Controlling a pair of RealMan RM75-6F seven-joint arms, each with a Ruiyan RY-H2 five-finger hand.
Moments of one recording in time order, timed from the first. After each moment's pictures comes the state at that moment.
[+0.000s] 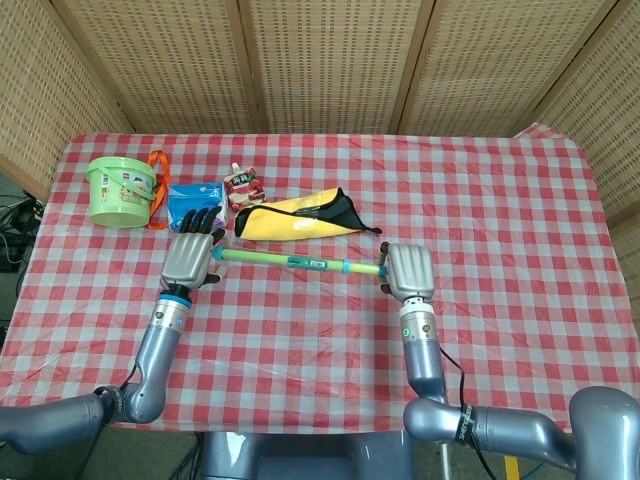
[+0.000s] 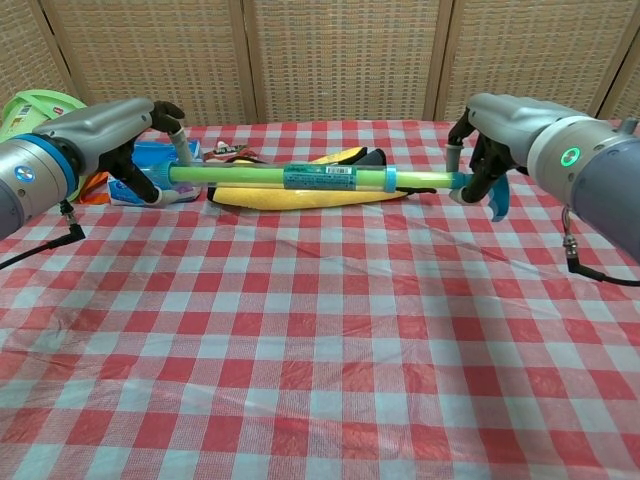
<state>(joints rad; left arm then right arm) -0.72 -1.64 -0.29 -1.45 0.94 1.14 0.51 0.79 -1.71 0.38 -1.65 -0.65 1.37 -0.82</state>
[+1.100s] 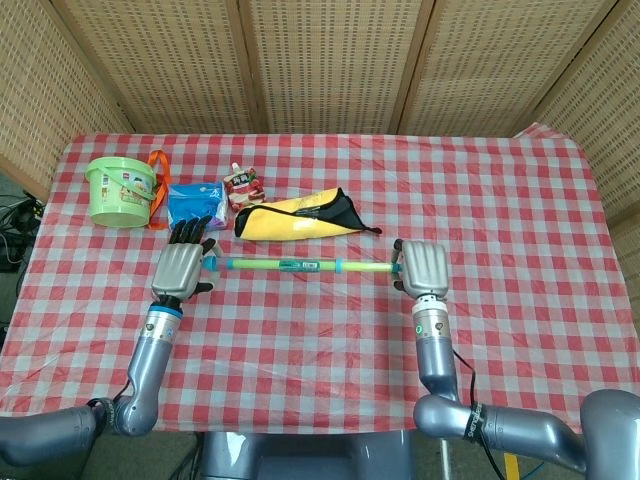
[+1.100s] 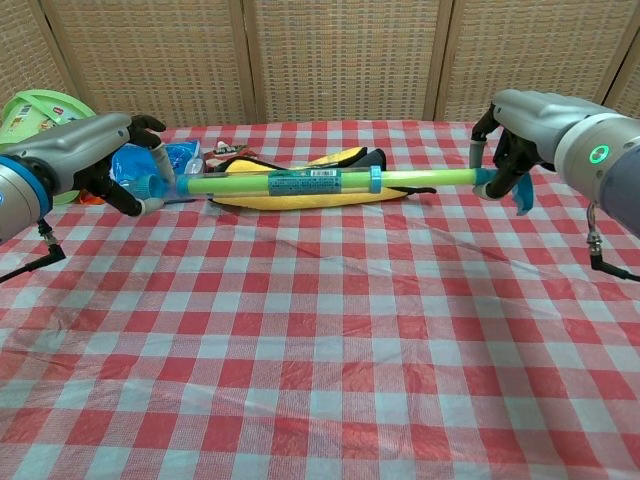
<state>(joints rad) -0.66 -1.63 -0.24 -1.48 0.96 1.19 0.47 0.77 -1.68 0.36 -1.62 -0.66 1.37 -0.78</state>
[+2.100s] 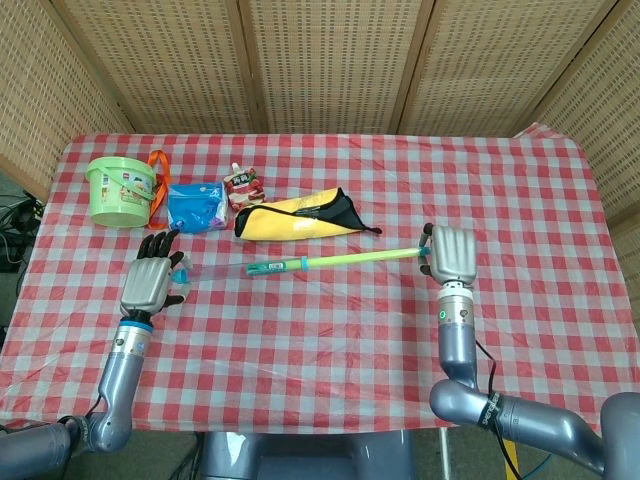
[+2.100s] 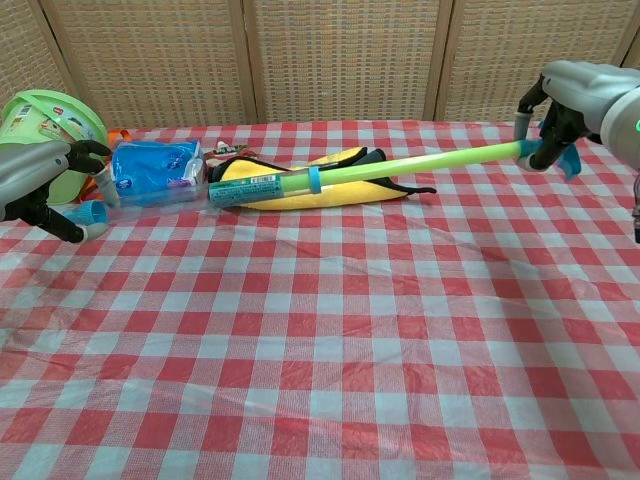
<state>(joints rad) -0.56 -1.58 -0.18 -1.45 1.02 1.21 0.38 0.75 -1.61 0.39 -1.56 -0.65 1.35 -0.74</state>
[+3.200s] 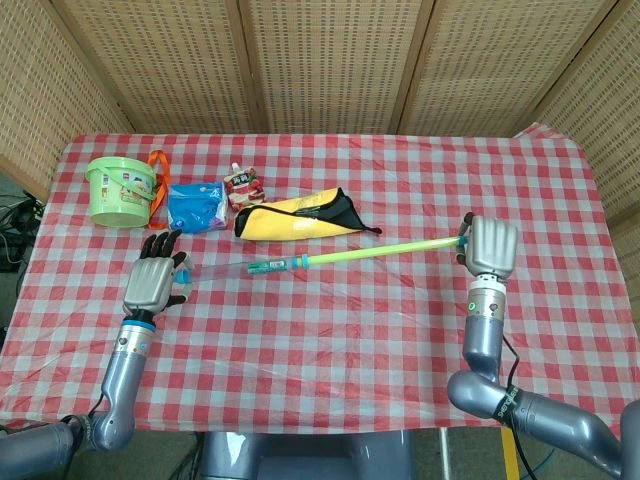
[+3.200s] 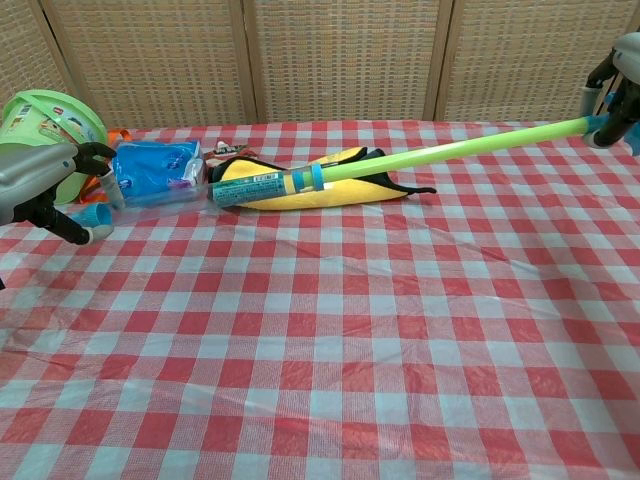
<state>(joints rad) -0.55 -1.60 -0.20 -1.44 1.03 1.19 0.41 0.71 -1.56 0.40 -1.51 -0.64 1.40 -0.74</state>
